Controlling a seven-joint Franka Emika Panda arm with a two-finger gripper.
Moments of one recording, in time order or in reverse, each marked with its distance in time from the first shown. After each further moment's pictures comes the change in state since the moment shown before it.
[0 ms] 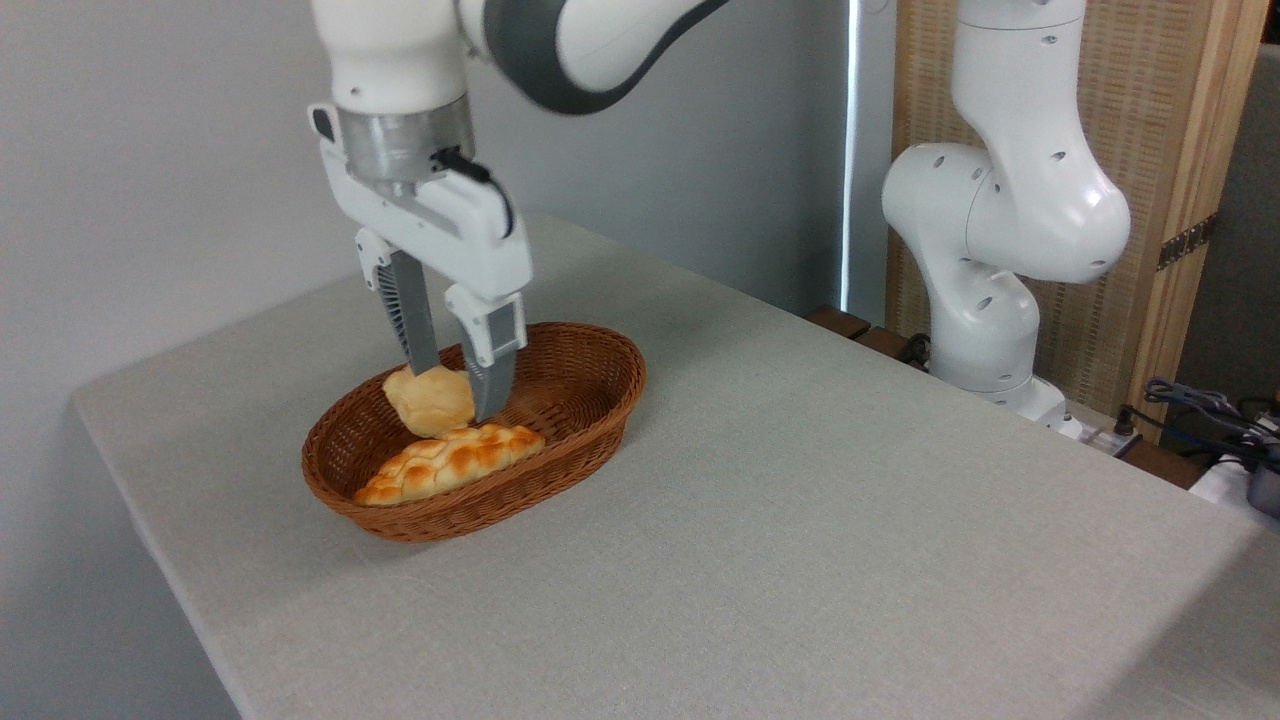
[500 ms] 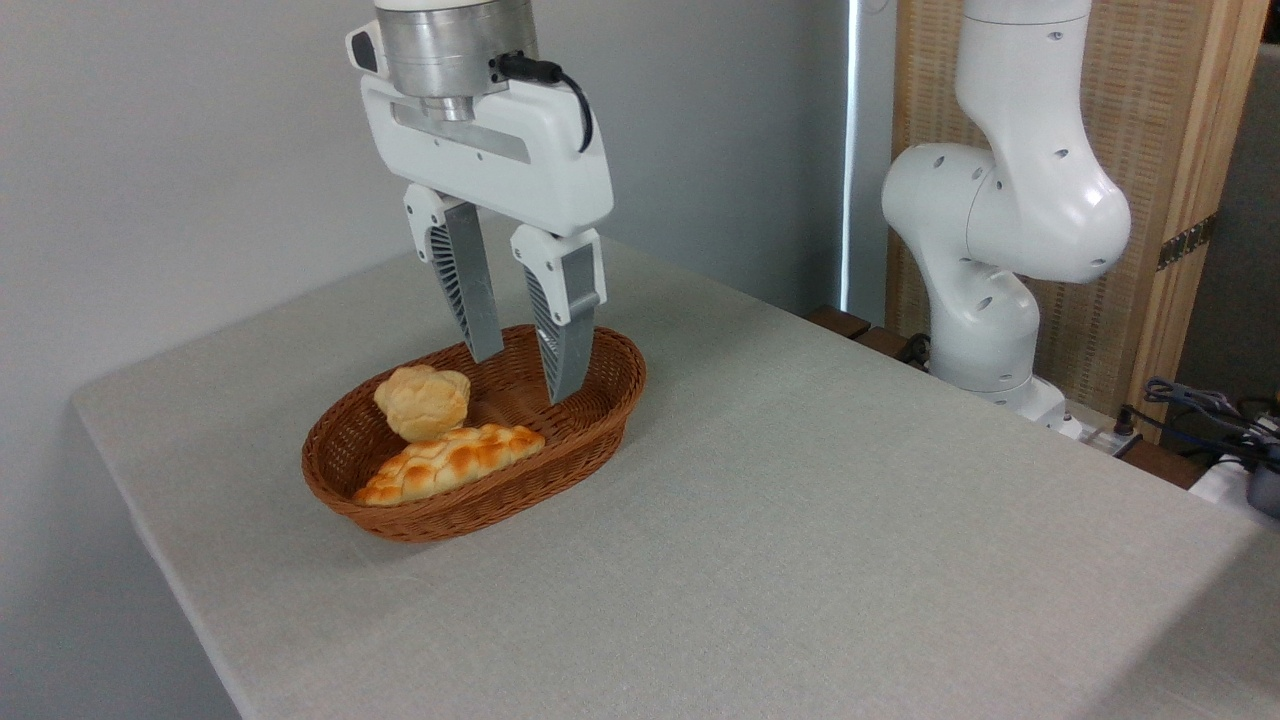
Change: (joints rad) arm 0.007 -0.033 0.128 0.122 0.107 -0.187 0.116
